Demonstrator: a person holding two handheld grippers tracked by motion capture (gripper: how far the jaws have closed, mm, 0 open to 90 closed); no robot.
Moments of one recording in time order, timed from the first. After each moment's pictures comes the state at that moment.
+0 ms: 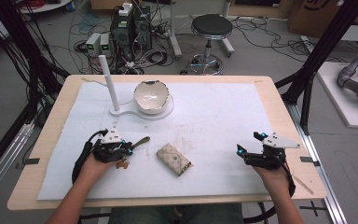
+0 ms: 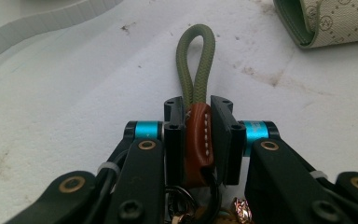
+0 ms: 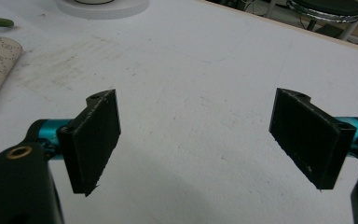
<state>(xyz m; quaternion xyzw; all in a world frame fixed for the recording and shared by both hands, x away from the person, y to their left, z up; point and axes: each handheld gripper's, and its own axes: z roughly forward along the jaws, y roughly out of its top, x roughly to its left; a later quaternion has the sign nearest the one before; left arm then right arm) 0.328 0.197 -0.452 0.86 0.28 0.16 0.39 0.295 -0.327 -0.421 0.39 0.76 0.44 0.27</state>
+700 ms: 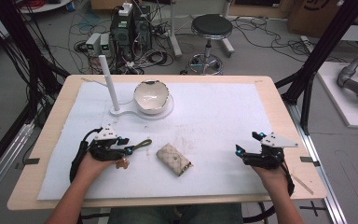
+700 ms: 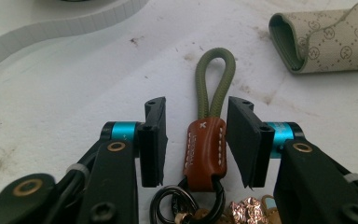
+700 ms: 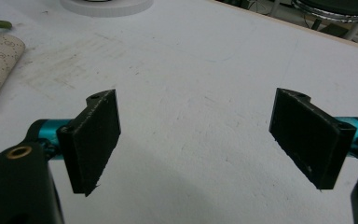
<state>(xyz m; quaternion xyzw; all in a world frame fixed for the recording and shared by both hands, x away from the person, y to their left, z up) 0.329 0.206 -0.447 0.83 0.31 0.14 0.43 0.297 -0.325 -0.422 0.38 0.77 0.44 0.27</state>
